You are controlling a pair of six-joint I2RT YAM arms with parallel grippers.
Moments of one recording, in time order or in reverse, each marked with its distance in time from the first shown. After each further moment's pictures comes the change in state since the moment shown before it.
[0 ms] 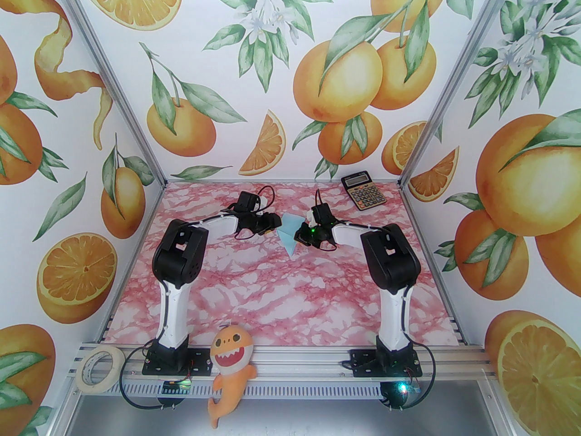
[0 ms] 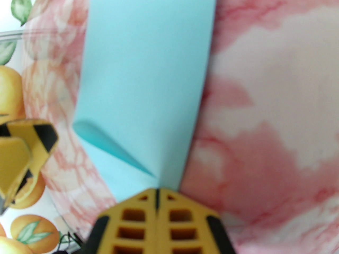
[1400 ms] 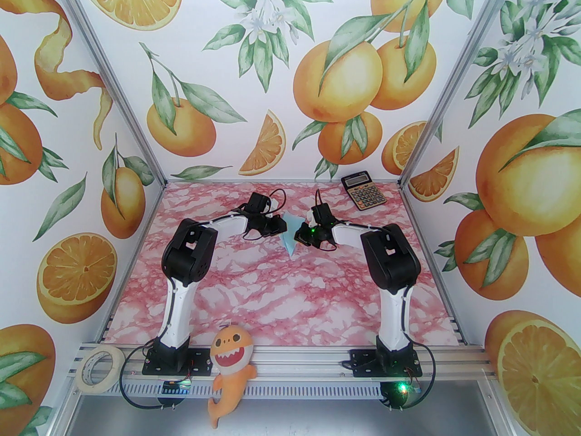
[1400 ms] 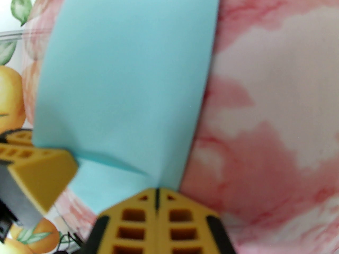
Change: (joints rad) left arm -0.063 0.066 0.113 -0.058 0.006 0.044; right arm 0.000 0.000 0.000 0.000 0.000 0.000
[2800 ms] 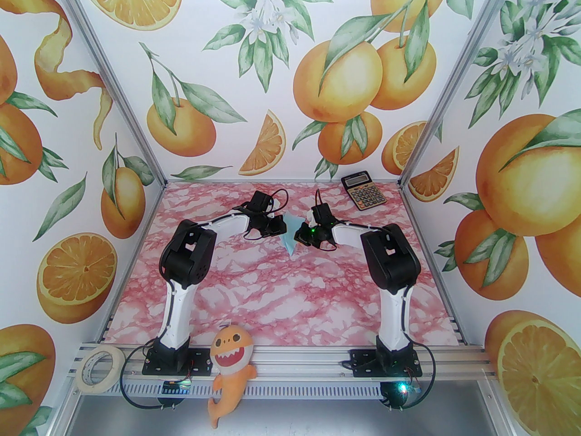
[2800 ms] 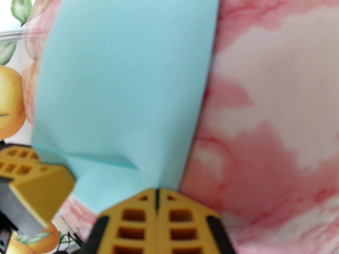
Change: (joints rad) left arm -0.025 -0.027 0.011 -0.095 -0.057 0.042; right arm 0.000 0.000 0.000 0.000 0.000 0.000
